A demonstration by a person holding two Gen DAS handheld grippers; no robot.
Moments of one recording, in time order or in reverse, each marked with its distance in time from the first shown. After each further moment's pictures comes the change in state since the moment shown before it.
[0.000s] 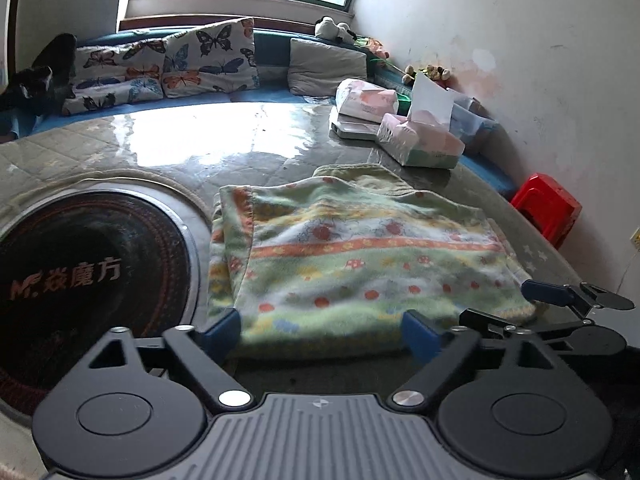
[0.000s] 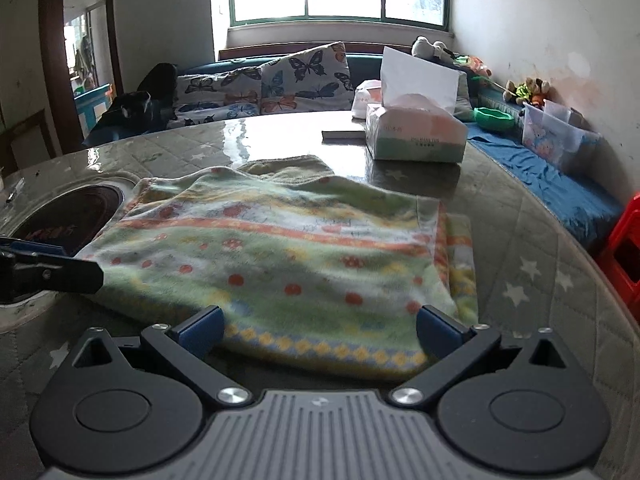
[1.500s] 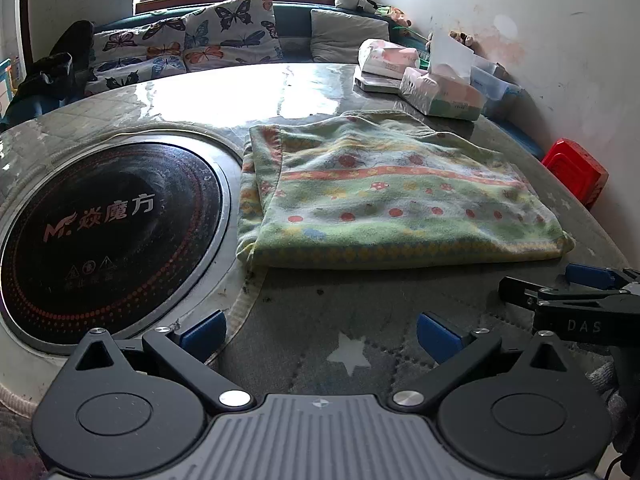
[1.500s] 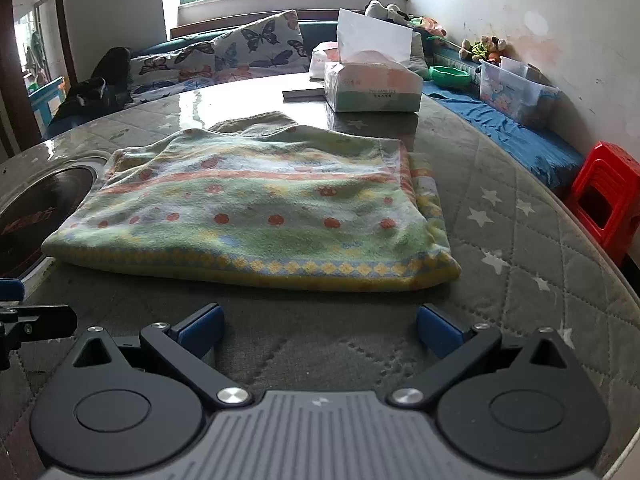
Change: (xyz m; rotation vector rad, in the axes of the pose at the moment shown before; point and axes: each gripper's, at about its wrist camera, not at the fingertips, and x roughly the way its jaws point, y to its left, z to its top) left arm -0.007 -0.001 -0.033 0.002 0.095 0.091; right arm -0.015 0.009 -0.018 0.096 0.105 -0.116
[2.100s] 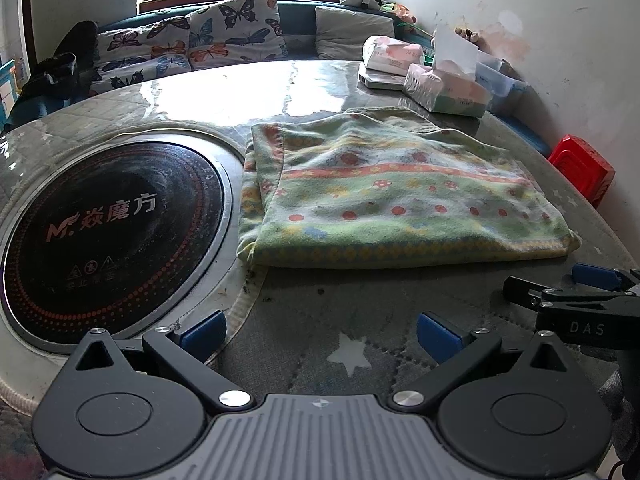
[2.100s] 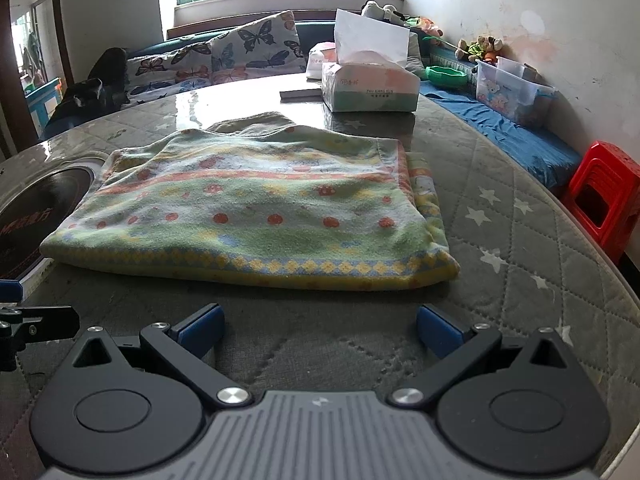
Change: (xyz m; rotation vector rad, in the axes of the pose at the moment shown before) left arm 0.001 -0.003 0.001 0.000 0.010 0.020; right arm 0.000 0.001 -0.002 0.004 -0.007 -0.009
